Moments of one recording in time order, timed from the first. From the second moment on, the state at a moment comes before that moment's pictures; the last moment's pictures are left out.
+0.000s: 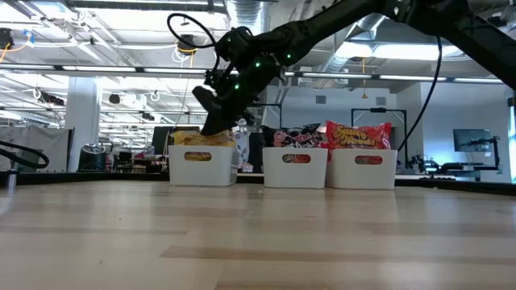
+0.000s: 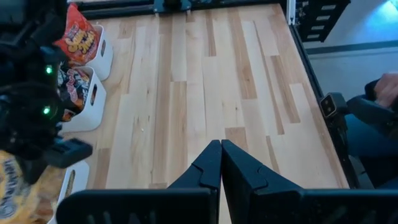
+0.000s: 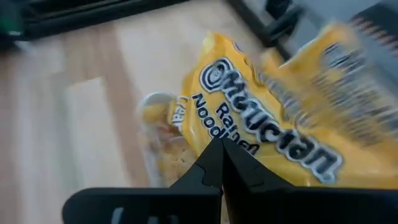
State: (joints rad) left arm -0.56 1.09 1.44 -1.00 -0.46 -0.29; right arm -0.30 2.28 1.89 -0.32 0.12 0.07
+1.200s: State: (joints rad) left arm -0.56 1.09 1.43 -1.02 -0.48 -0.30; right arm -0.25 2.14 1.89 -0.48 0.13 0.02
